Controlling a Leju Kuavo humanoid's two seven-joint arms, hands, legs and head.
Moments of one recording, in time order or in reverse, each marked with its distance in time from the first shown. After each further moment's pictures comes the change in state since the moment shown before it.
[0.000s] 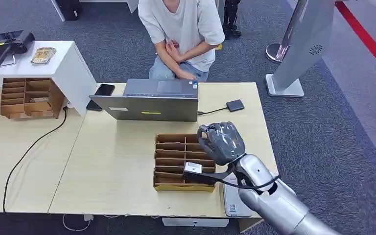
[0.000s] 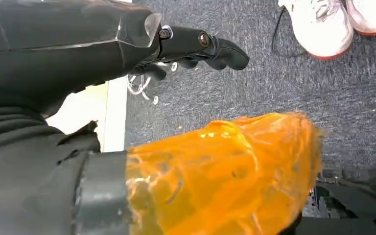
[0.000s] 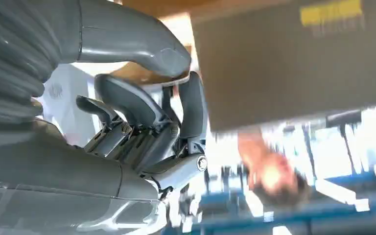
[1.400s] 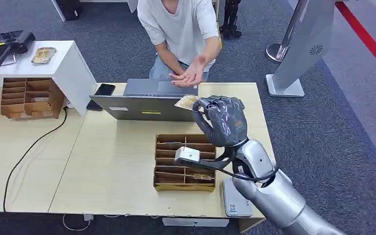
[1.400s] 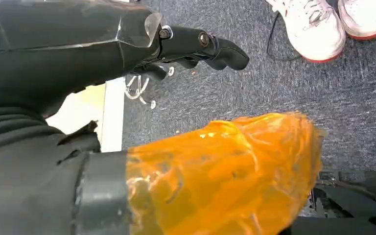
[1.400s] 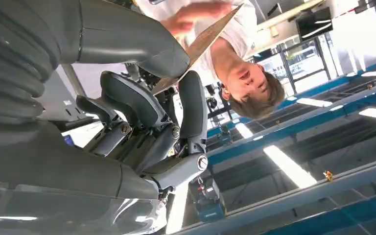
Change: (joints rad) left arm -0.001 0.000 0.001 0.000 -0.028 -0.003 -0.001; right arm -0.044 0.086 -0.084 -0.108 0.066 -0.094 -0.016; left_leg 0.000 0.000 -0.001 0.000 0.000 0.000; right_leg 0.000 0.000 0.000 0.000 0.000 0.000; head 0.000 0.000
